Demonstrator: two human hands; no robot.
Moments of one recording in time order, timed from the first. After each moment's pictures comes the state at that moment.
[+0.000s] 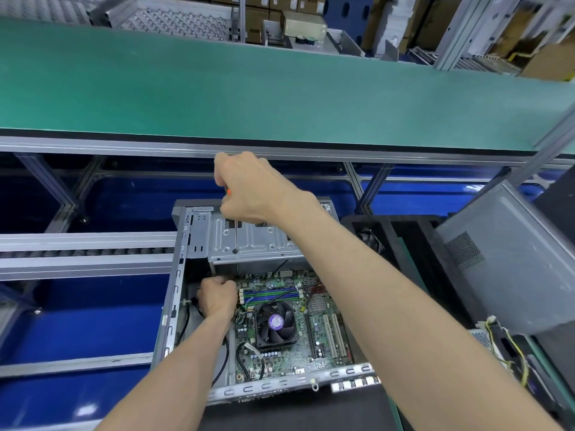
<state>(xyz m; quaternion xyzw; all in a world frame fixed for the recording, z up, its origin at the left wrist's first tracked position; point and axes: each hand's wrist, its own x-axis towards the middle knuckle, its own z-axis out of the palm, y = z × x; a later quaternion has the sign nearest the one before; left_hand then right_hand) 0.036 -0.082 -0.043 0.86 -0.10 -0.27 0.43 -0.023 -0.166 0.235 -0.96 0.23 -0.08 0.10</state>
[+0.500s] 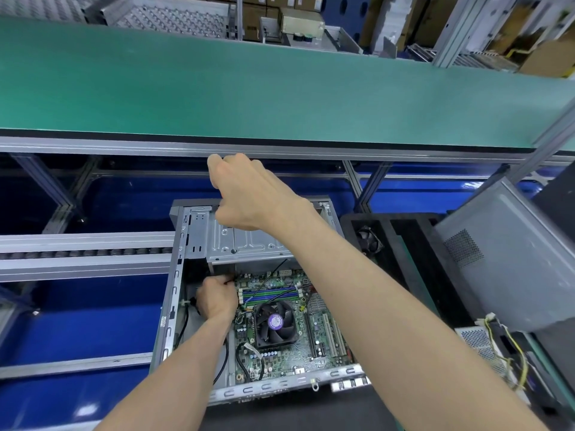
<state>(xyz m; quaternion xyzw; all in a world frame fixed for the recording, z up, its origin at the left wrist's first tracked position) 0.033 -0.082 -0.043 0.88 -0.17 -0.23 0.38 -0.024 -0.160 0.231 -0.97 0.22 -0.09 0.08</state>
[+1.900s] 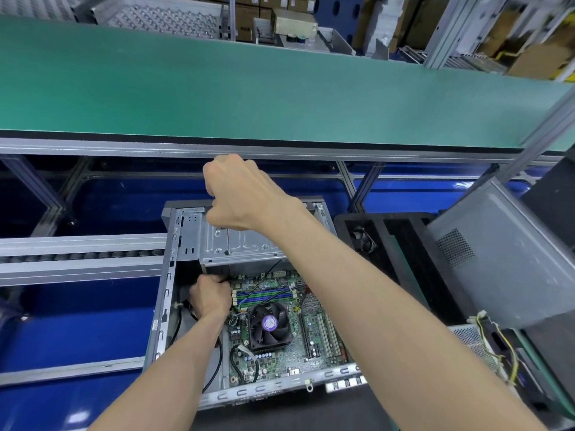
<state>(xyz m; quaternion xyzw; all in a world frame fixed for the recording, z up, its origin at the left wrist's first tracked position) 0.038 -0.089 -0.043 0.89 -0.17 -0.22 0.36 -0.023 -0.162 0.228 -0.96 0.23 -0.10 0.08</state>
